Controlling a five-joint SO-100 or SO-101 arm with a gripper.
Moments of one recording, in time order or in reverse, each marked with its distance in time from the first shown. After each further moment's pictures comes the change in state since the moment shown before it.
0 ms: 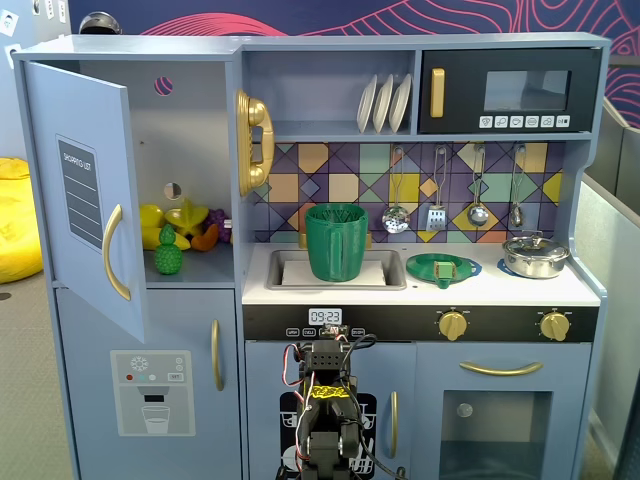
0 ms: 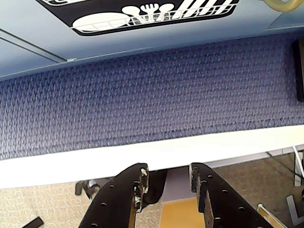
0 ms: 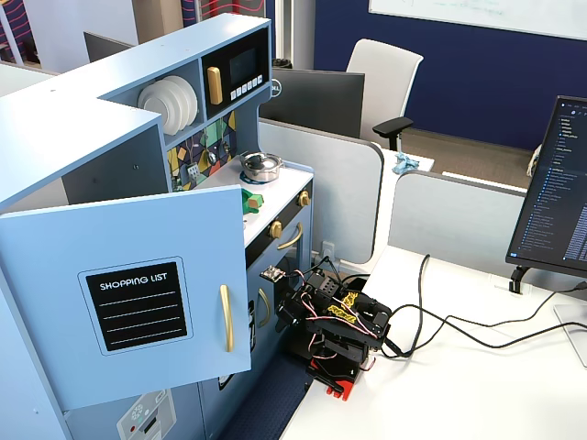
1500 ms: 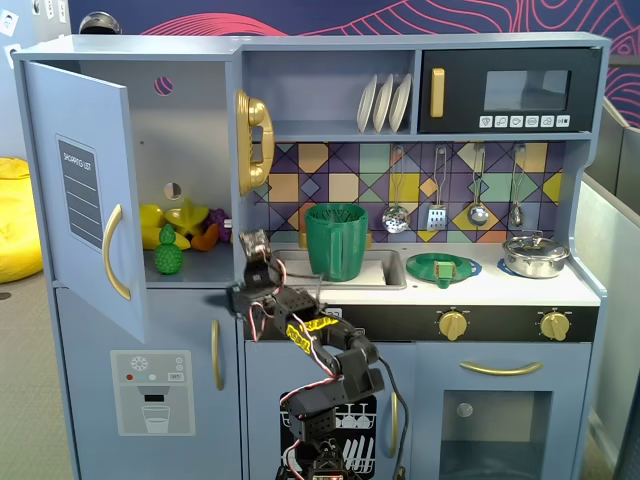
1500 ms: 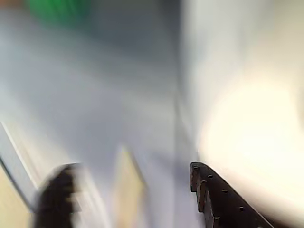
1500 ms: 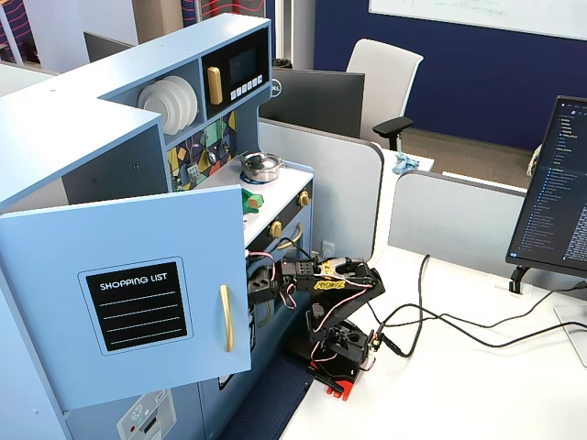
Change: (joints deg) arm -35.4 -40.2 -34.7 -63.4 -5.2
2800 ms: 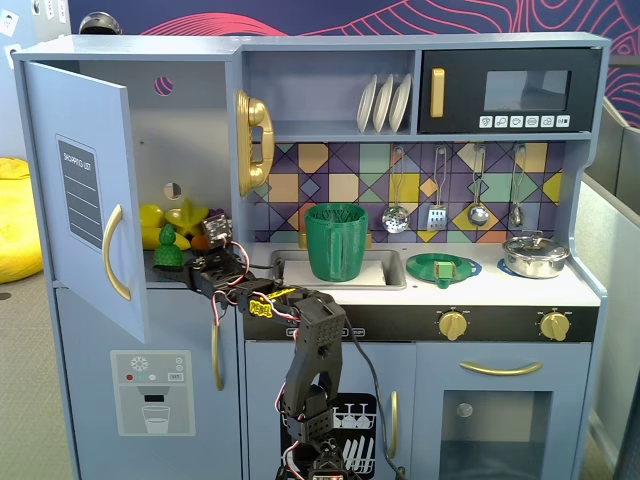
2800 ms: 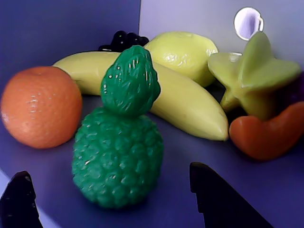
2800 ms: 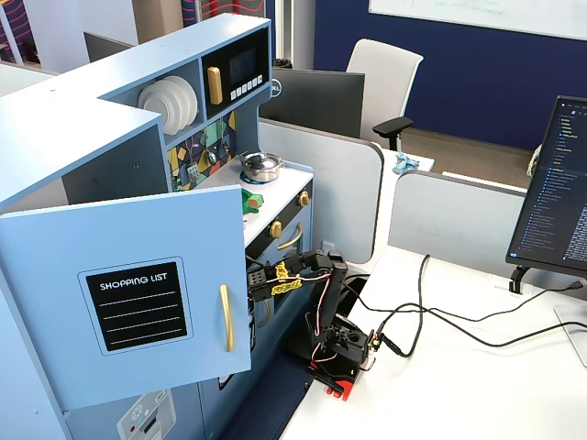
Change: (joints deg) arm -4.7 -40.7 -23.4 -34.3 -6.7
